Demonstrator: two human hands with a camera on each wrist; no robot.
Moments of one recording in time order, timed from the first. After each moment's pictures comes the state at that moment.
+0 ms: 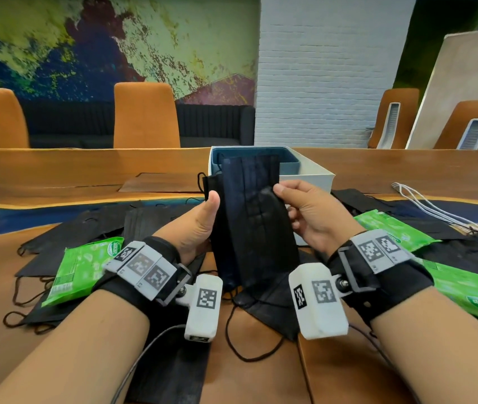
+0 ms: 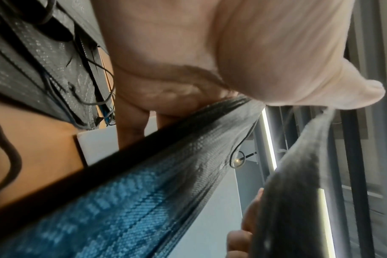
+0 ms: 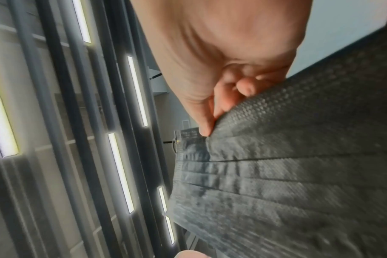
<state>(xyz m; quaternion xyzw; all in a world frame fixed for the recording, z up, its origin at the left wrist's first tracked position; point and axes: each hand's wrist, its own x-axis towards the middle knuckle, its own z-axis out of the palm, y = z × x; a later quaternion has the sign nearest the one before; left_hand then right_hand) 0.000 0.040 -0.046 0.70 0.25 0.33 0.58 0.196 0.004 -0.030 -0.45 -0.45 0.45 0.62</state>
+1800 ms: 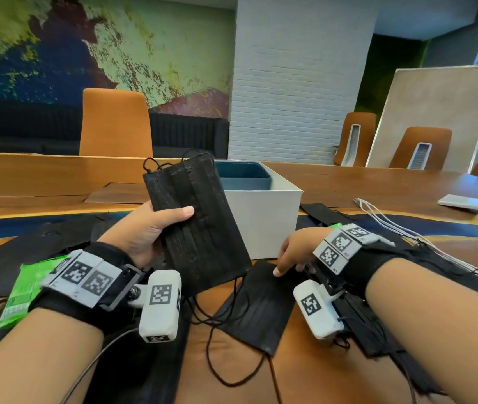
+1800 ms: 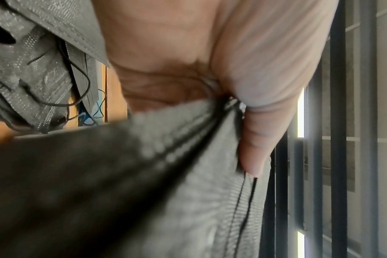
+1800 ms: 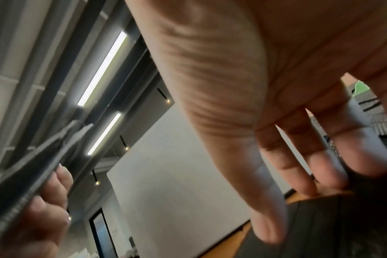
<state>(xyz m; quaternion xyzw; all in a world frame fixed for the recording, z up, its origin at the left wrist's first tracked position) -0.019 0.051 -0.029 0.55 0.25 0.43 0.67 0.236 0.001 -0.023 -0.80 -0.56 0.21 -0.05</state>
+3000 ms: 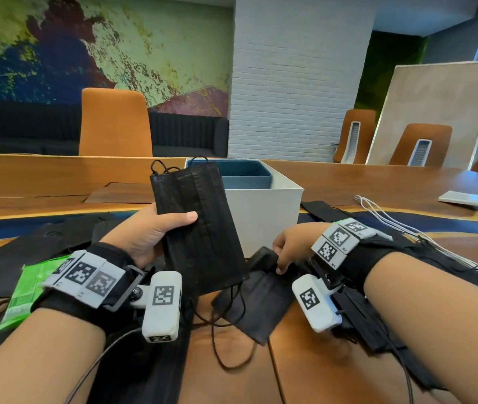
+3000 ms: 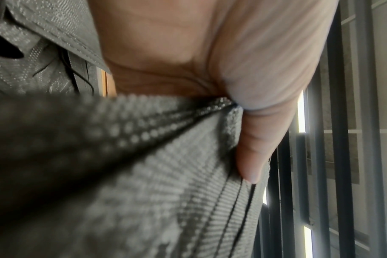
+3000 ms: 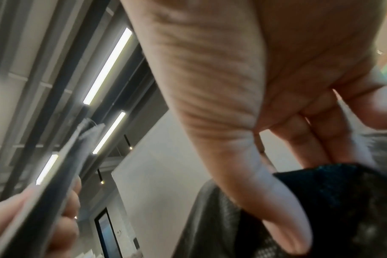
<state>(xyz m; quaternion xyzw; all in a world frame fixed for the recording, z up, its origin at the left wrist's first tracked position) -0.021 0.052 -0.031 0.57 0.30 0.41 0.65 0.234 0.006 -0.021 -0.75 -0.63 0.16 -0.09</state>
